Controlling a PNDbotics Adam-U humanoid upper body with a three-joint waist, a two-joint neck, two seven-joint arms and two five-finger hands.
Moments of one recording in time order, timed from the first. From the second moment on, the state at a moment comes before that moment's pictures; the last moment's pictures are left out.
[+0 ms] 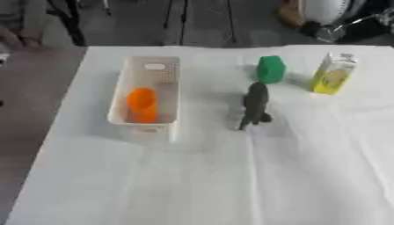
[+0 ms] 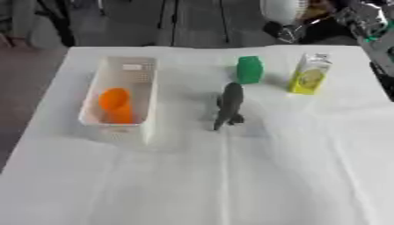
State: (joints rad) left arm -0.39 0.20 0.02 -1.81 -0.01 -0.10 -0.13; right arm -0.66 -0.94 0.02 -1.27 0.36 -0.78 0.05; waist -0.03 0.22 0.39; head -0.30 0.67
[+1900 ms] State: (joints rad) left arm -0.41 0.21 0.02 -1.86 -0.01 -0.10 -0.12; right arm -0.76 -0.82 0.05 -0.98 0.83 -0.66 -0.18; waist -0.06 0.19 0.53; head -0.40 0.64
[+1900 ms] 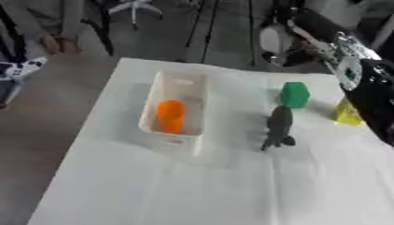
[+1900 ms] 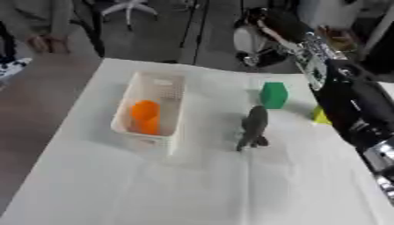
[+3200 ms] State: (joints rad) left arm -0.42 0.19 0.02 -1.87 0.00 -0.10 -0.12; right arm -0.80 -0.63 0.20 -1.18 0.69 -0.82 0.10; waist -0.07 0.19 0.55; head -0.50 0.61
